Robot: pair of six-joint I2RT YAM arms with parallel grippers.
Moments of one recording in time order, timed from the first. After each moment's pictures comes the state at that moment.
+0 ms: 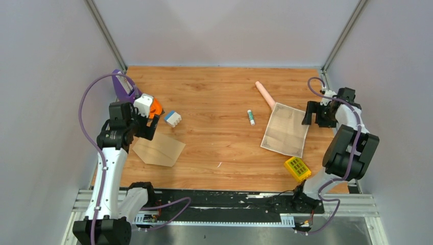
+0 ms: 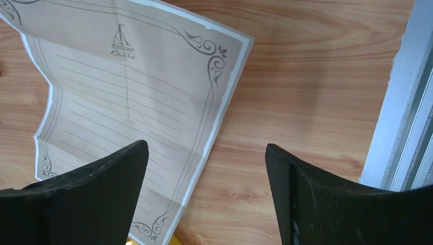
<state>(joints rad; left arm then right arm) 0.06 0.89 0.94 -0.77 0.10 0.40 -0.41 1.64 1.16 -0.65 -0.34 -0.29</state>
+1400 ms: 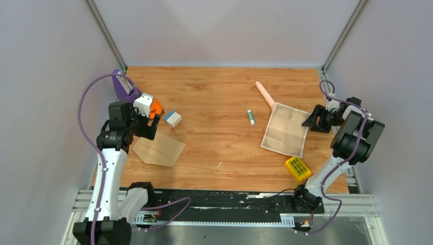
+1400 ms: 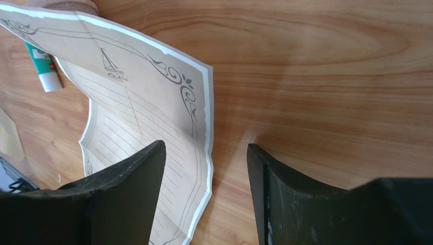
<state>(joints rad) 0.06 0.88 0.94 -0.77 0.15 0.37 -0.56 1.92 1.24 -0.65 -0.68 -0.27</state>
